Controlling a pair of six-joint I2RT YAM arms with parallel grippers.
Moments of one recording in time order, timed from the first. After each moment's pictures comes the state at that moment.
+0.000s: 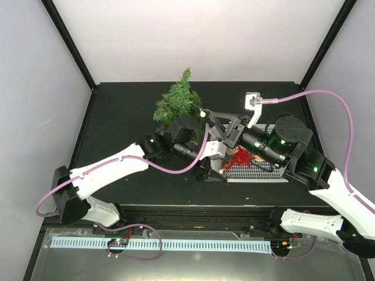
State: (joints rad) left arm -0.97 1.42 1.29 -0.40 0.85 0.27; right arm 1.00 0.96 1.37 -0.40 0.08 0.72
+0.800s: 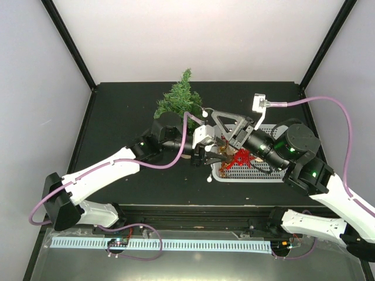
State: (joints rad) left arm -0.89 1.31 1.13 -0.05 0.71 0.04; right arm 1.00 0.89 1.25 -0.18 0.02 0.83
